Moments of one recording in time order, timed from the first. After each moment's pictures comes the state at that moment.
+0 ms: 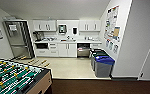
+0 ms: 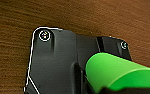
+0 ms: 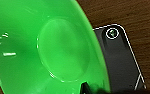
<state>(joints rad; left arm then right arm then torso) 1.54 2.89 -2.60 0.40 -0.25 -0.51 -1.50 3.00 -2.67 -0.17 0.16 0.27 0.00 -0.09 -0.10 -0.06</state>
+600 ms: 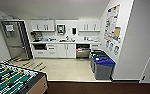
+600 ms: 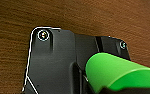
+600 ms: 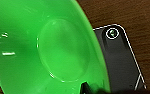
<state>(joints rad) 1.54 2.89 -2.60 0.40 -0.25 -0.51 -1.50 3.00 -2.67 -0.17 0.16 0.27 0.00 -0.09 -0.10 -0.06</state>
